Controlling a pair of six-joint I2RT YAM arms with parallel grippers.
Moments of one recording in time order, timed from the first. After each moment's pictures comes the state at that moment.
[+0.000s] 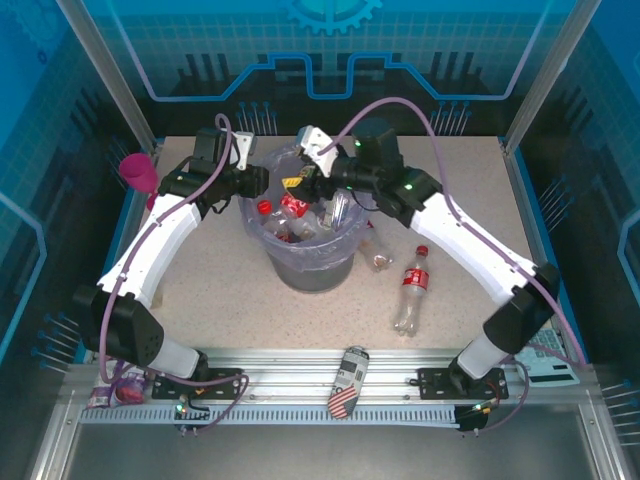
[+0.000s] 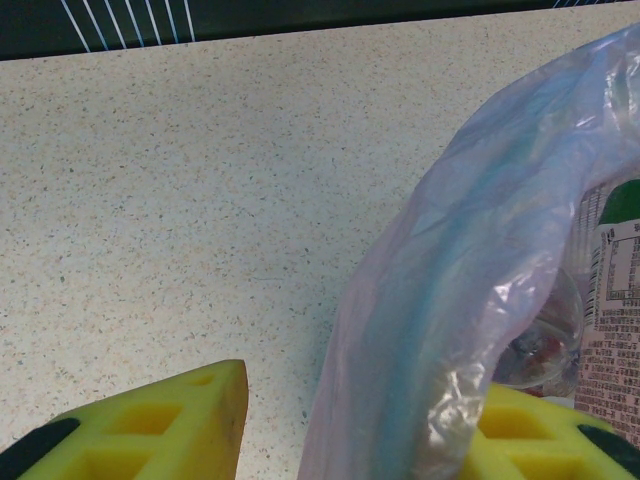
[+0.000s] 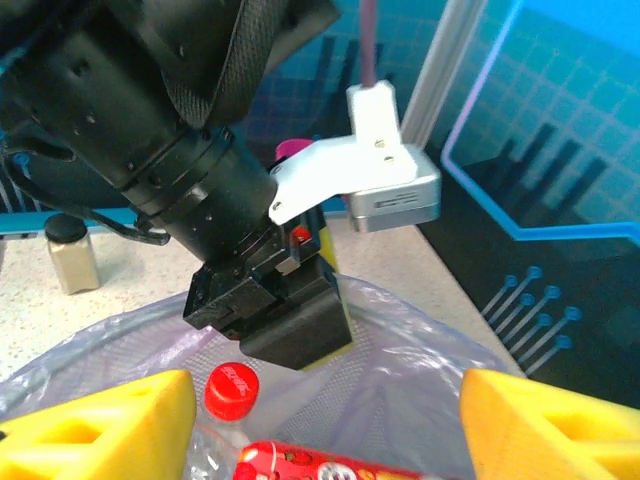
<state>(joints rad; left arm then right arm) -0.21 1.49 1.42 -0.67 0.09 -0.11 0.67 1.56 1.63 -0.34 -0.38 -0.36</state>
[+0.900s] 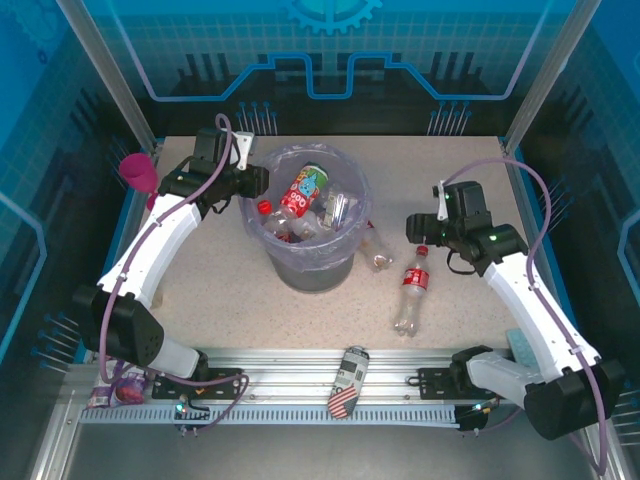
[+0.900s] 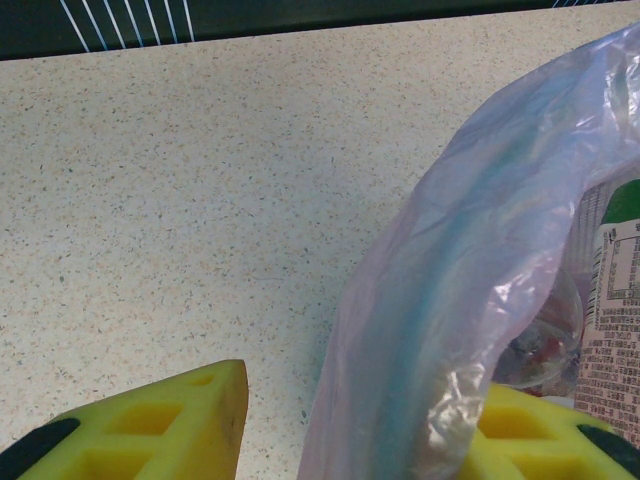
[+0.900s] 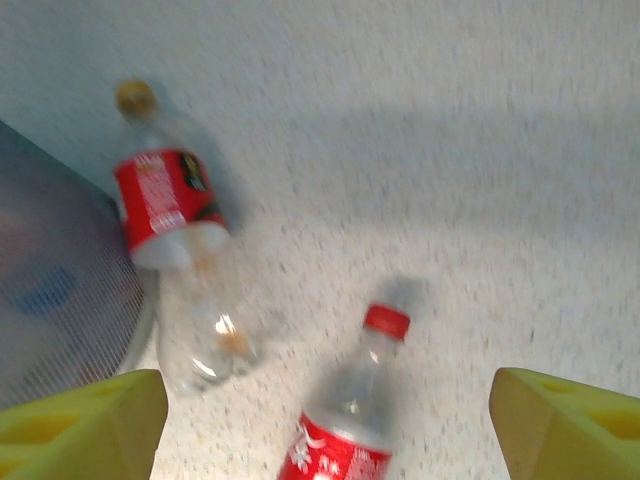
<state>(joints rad) -0.21 1.48 1.42 -0.67 0.09 -0.11 0.26 1.09 1.04 -0.82 0.08 0.25</state>
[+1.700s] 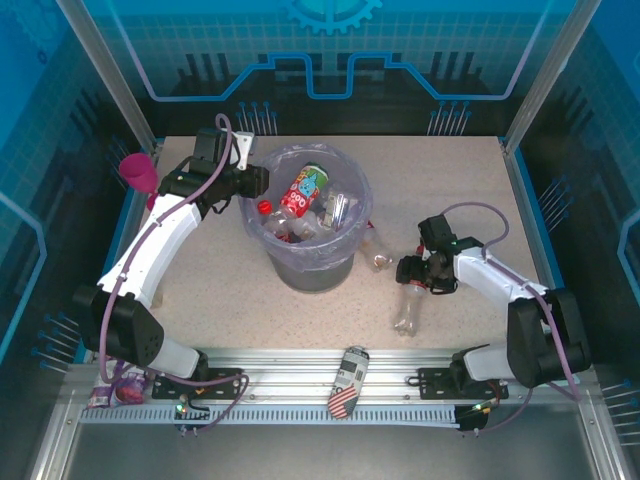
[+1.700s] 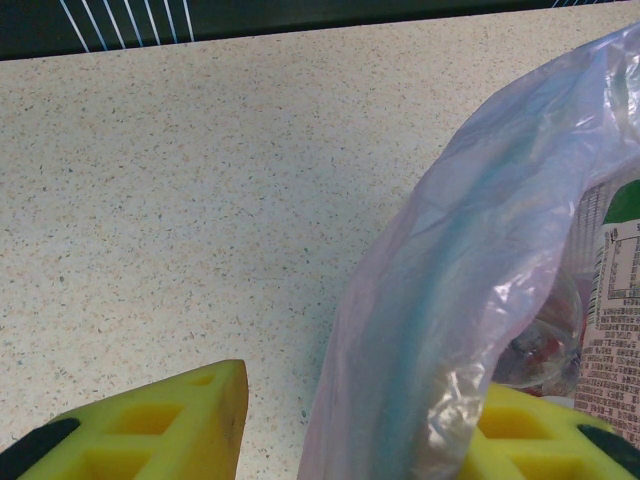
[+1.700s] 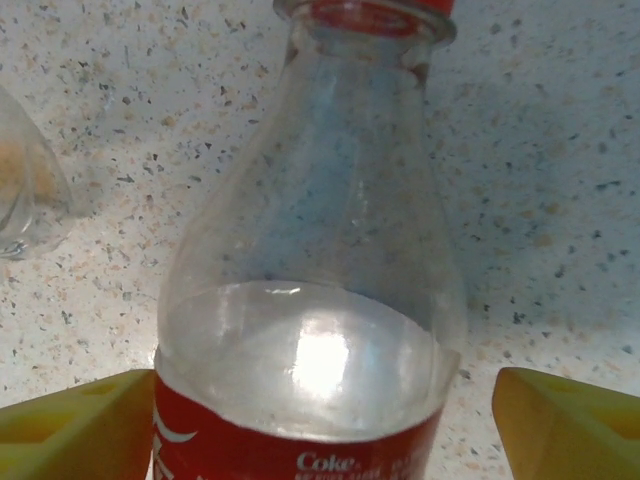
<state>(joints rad) -0.21 1.48 1.42 -0.67 0.09 -0.11 0.25 1.36 0.73 -0.67 -0.03 0.44</state>
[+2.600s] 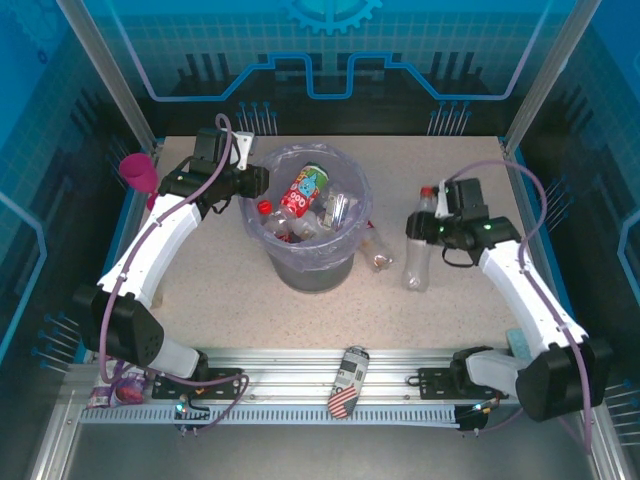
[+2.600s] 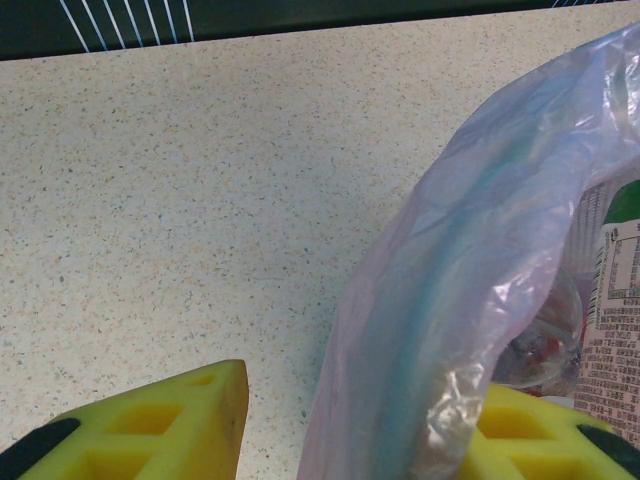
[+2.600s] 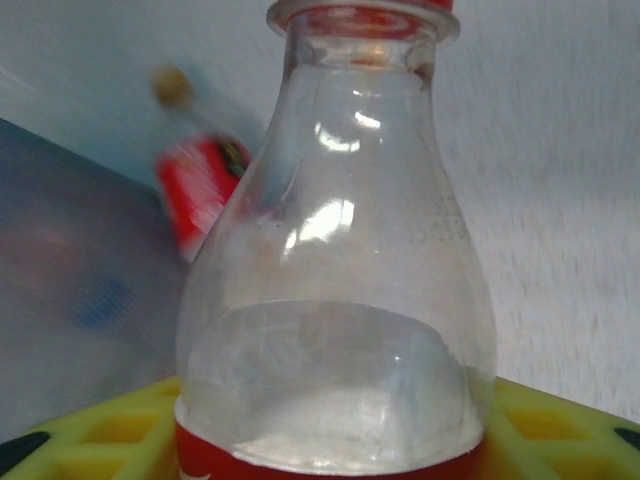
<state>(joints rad) -0.21 1.48 1.42 -0.67 0.09 -0.11 0.19 1.17 1.09 -0.76 -0.12 0.34</state>
